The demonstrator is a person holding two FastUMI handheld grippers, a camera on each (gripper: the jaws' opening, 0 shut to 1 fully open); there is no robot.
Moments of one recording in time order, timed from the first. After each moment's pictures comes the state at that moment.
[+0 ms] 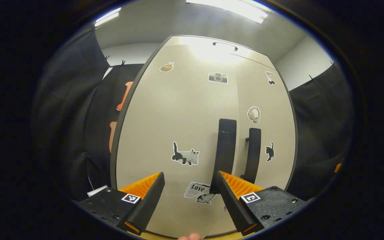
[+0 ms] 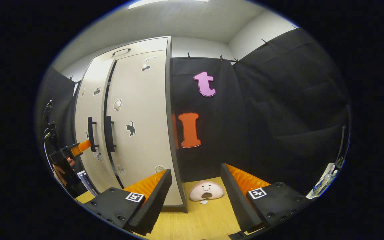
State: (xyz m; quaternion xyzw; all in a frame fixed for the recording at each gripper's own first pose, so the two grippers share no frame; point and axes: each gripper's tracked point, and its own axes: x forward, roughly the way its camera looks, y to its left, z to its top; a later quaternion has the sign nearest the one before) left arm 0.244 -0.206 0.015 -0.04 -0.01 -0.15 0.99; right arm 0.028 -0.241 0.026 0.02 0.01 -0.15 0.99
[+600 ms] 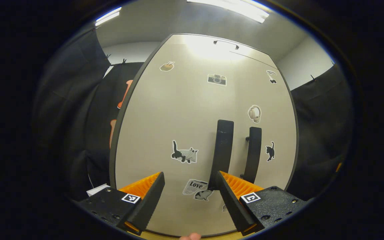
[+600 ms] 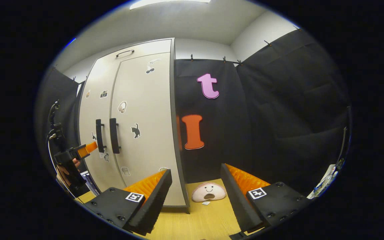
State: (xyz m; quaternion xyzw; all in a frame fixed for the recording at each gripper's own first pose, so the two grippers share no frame) left arm 0.230 -0.204 0.017 -0.04 0.00 -0.15 0.99; right arm 0.028 -0.223 0.032 0.02 0.00 -0.13 0.99
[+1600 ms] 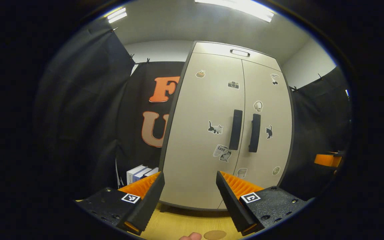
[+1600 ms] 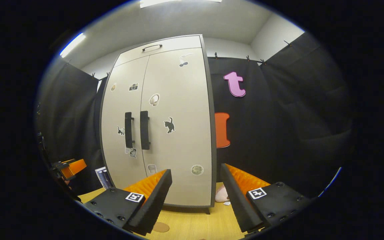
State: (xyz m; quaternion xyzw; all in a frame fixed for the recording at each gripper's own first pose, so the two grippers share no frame) left arm 0.094 -0.102 -0.014 -0.04 0.04 -0.06 1.00; right arm 0.061 -0.142 0.012 0.00 0.01 -0.04 1.00
